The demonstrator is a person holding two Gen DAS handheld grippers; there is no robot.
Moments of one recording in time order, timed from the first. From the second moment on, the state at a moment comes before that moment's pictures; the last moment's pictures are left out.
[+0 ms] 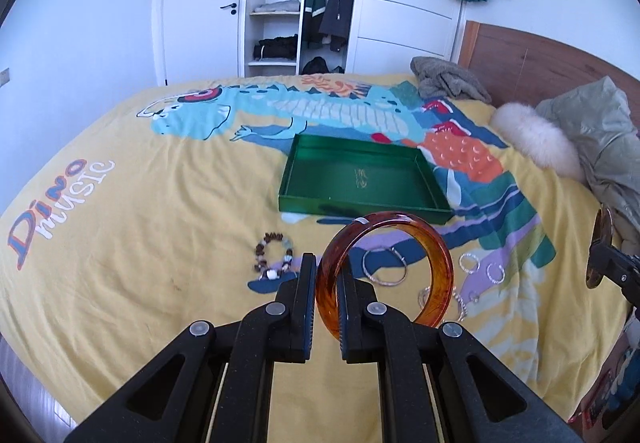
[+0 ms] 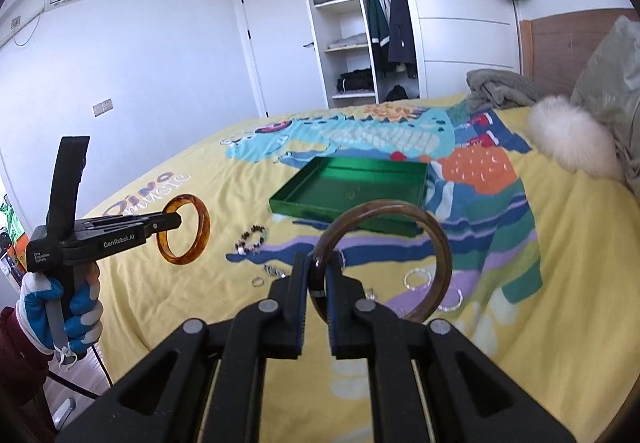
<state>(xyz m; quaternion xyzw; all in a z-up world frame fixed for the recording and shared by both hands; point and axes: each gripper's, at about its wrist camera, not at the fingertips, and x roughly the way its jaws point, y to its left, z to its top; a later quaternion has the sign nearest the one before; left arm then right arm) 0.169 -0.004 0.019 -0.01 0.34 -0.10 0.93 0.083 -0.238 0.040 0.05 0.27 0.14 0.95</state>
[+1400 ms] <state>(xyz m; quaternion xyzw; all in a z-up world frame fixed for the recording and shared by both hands) 0.487 -0.074 -0.135 0.01 0.47 -0.03 0.88 0.451 -0.245 -0.128 0.09 0.44 0.11 0.89</state>
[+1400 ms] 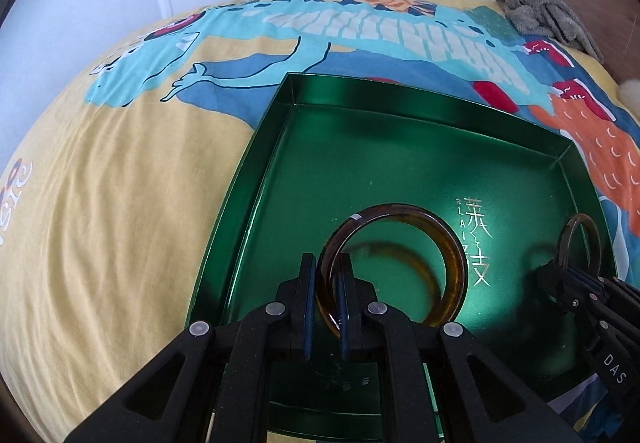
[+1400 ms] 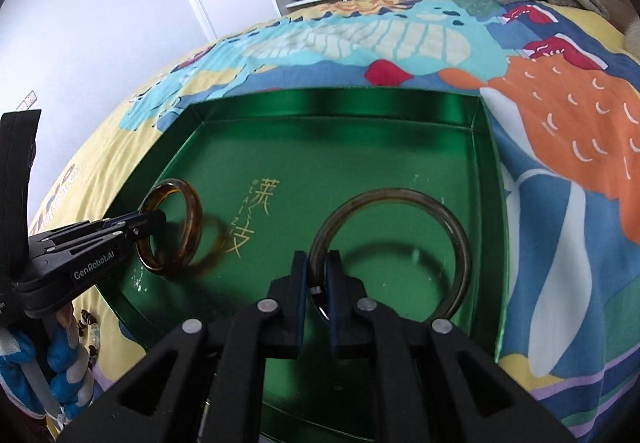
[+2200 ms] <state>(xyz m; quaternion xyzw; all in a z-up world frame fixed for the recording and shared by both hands) 0.404 -0.031 -0.022 0.02 0.39 -0.02 0.92 0.361 -0.268 -0.024 0.07 0.37 0.09 0.92</state>
